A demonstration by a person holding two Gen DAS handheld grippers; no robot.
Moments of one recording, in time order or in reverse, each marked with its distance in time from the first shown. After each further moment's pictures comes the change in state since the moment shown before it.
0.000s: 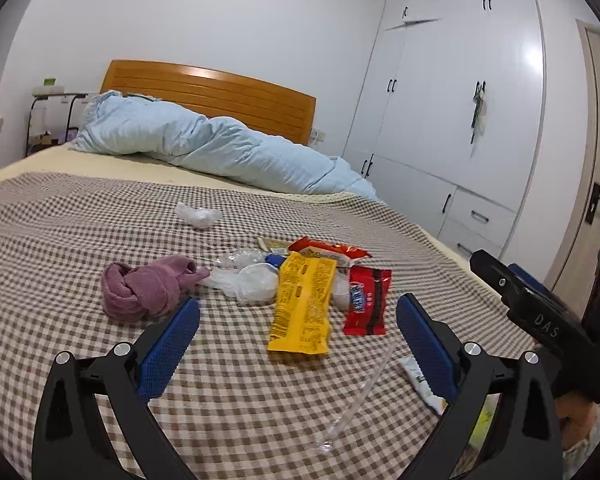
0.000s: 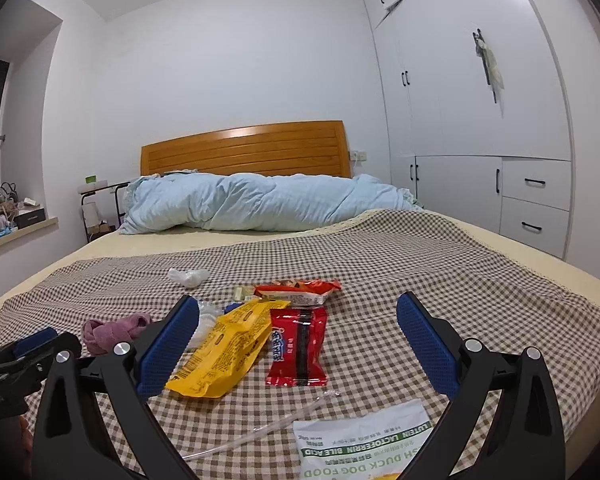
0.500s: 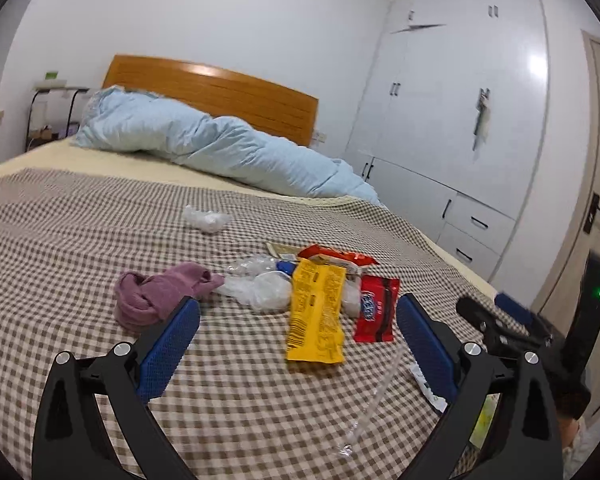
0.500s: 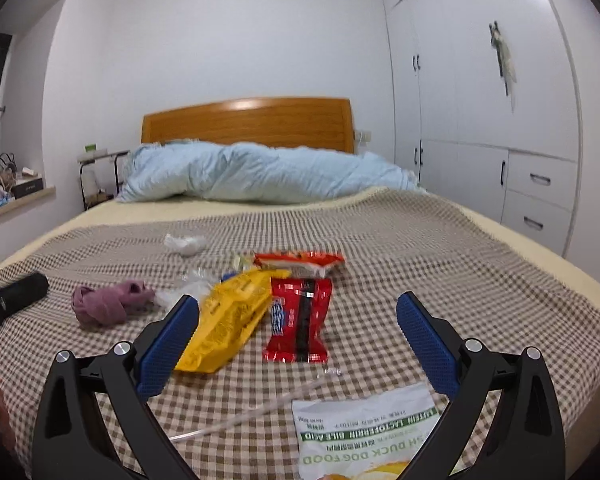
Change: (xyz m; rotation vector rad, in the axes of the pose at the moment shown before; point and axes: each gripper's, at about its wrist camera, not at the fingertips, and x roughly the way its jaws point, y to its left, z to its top) left arm -0.001 0.030 0.015 -0.054 0.009 -0.016; right arm 0.018 0.010 -0.014 -0.053 0.107 -0.015
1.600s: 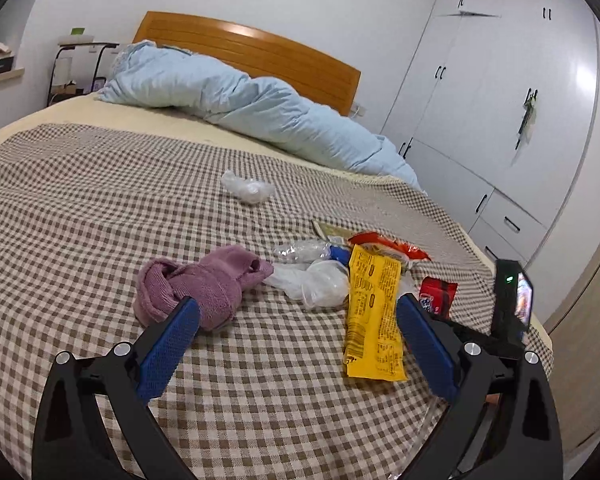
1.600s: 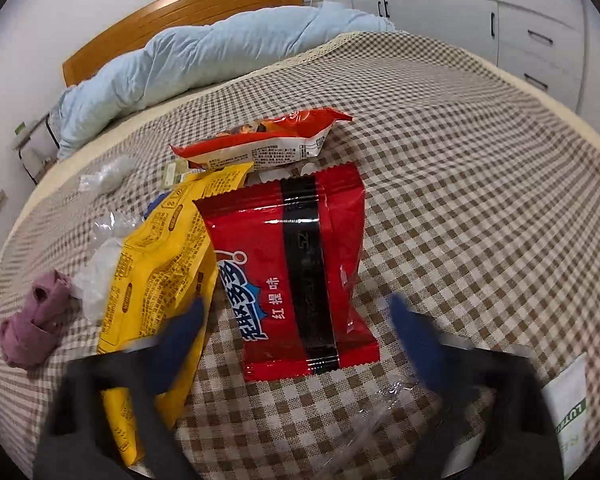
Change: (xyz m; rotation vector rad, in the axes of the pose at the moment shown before) left arm 0.056 0.048 0.012 -0.092 0.132 0.089; right arm 0.171 -0.016 -0.025 0.285 0.473 -0.090
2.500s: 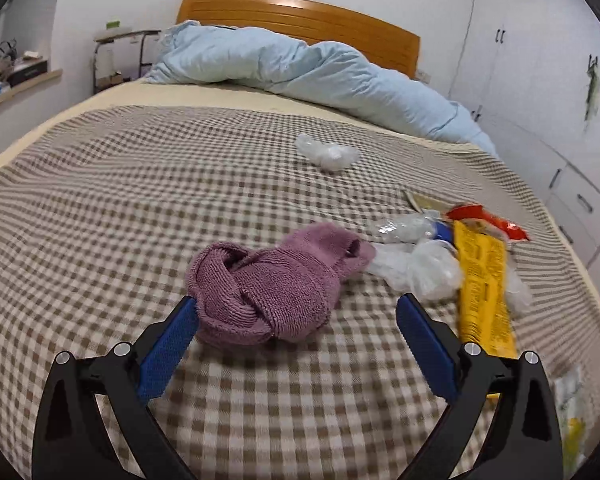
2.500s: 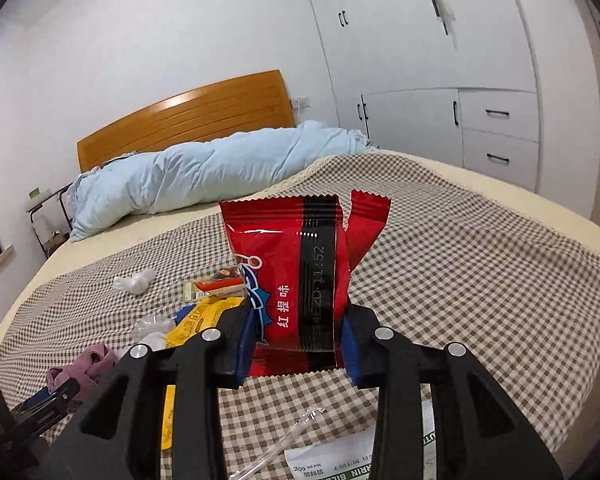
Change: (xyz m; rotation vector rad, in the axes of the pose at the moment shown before) left arm 0.056 0.030 0.003 0.019 0.092 0.294; right arm -0.128 -0.029 0.013 0.003 -0.379 -0.004
